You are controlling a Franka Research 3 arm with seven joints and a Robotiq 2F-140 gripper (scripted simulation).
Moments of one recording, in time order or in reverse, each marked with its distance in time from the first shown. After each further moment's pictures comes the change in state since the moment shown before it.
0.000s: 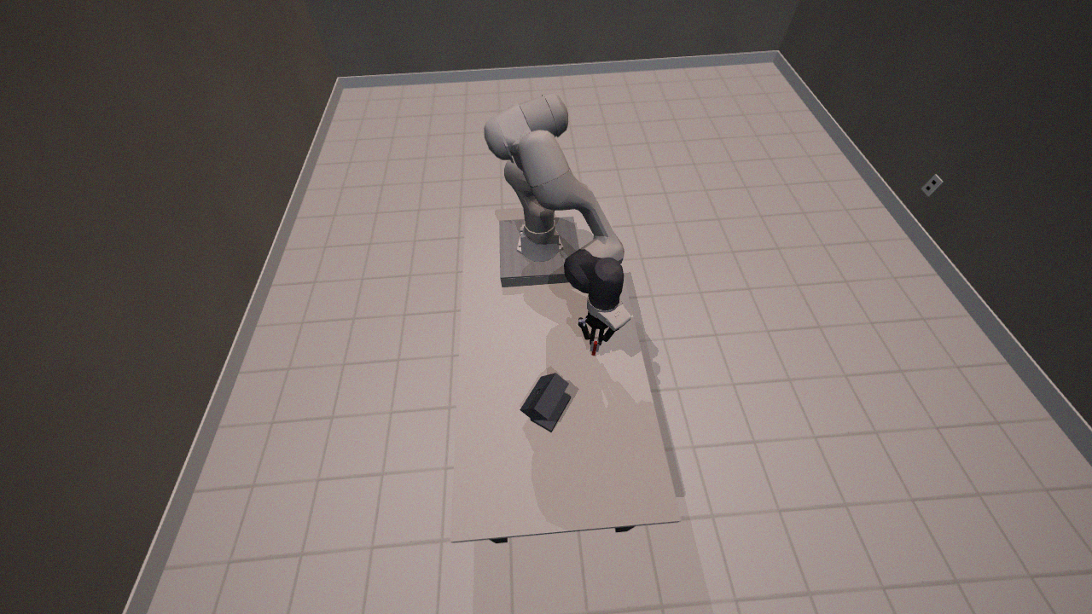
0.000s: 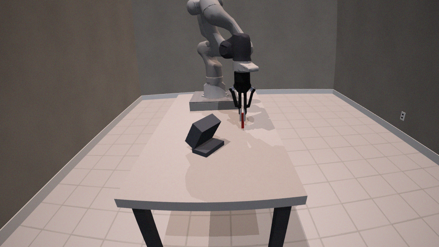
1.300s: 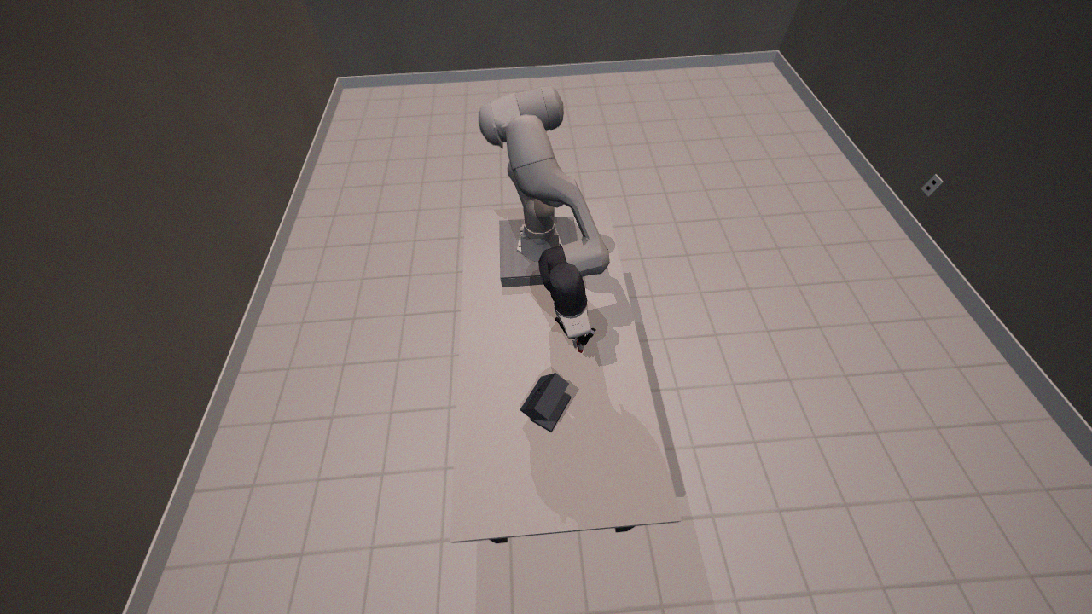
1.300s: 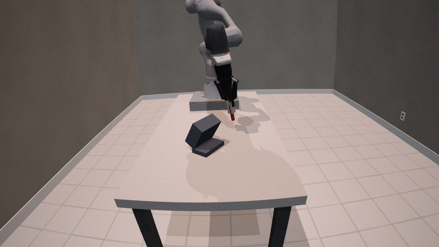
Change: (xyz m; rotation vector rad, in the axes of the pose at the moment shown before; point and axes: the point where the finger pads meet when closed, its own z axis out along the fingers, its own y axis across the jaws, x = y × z) arm 0.027 0.055 -0.048 0.110 -0.132 0.422
